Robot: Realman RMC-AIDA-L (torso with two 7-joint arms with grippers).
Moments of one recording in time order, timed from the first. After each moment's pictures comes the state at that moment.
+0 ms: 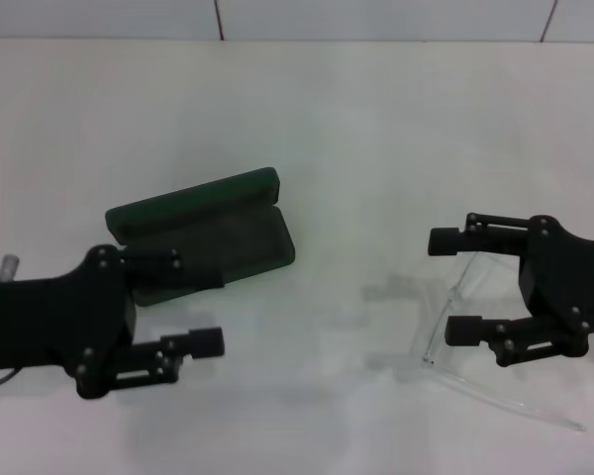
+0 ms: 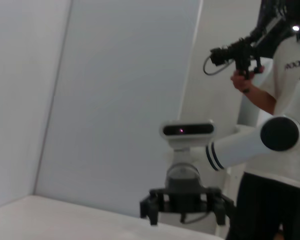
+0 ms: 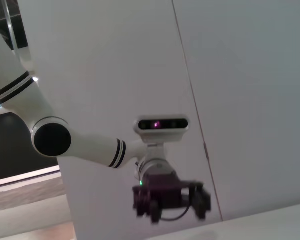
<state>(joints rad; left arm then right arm) -0.34 -1.91 1.20 0.58 1.41 1.91 -1.17 0.50 2.02 -0.84 -0.57 -1.75 -1.96 1.20</state>
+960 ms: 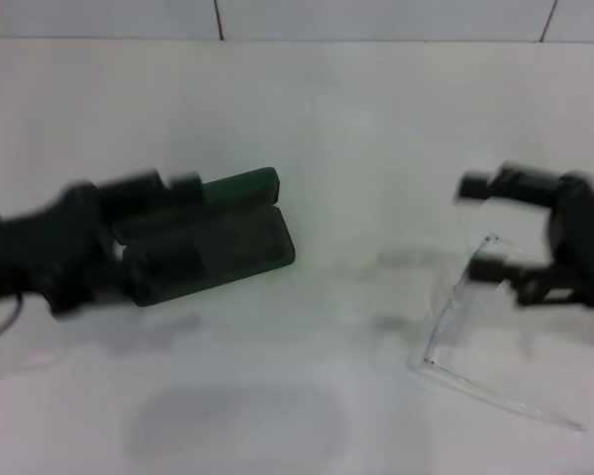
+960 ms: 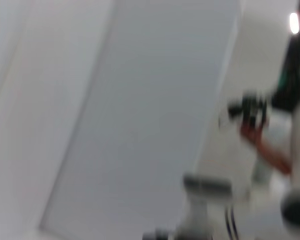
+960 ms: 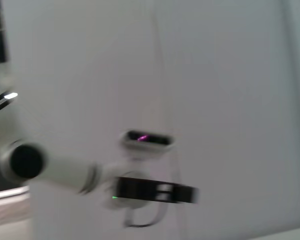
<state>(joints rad) -0.36 -1.95 1.04 0.60 1.39 1.96 -1.41 0.48 2.02 -0.78 -0.57 -1.69 -1.96 1.18</state>
